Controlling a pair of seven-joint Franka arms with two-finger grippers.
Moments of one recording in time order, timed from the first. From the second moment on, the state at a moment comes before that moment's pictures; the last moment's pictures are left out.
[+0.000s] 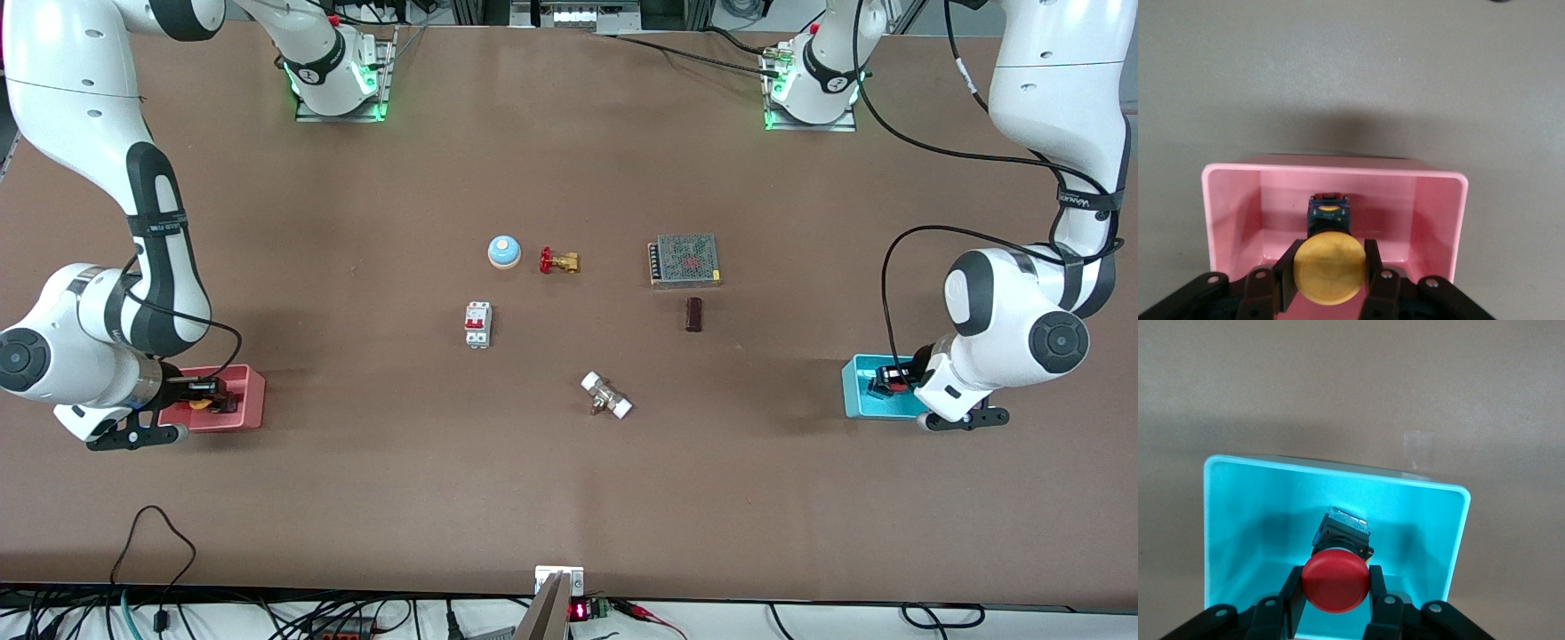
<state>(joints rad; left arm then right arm) 0.05 0.60 0.02 -1.70 -0.02 2.21 -0.03 0.03 0.74 -0.20 -1.46 0.07 2.15 -0.29</state>
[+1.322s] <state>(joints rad) -0.15 0.42 -0.01 -1.70 -0.01 2.08 -0.31 0.40 0.59 -0.18 -1.42 0.03 1.84 0.01</state>
